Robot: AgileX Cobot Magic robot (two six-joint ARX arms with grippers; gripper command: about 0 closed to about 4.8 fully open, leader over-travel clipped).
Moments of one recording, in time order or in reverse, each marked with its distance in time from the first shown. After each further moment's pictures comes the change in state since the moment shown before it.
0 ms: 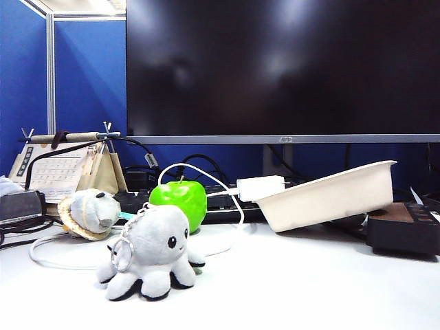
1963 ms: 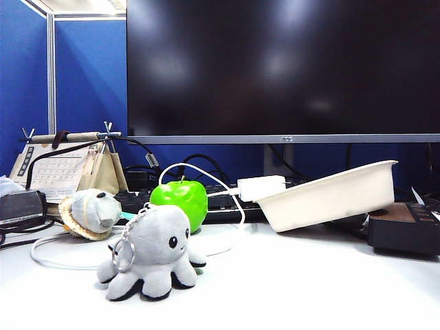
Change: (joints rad) left arm 0.030 -0.071 -0.669 0.586 -0.269 -0.074; right arm -0.001 -0.471 -0.609 0.349 0.954 -0.153
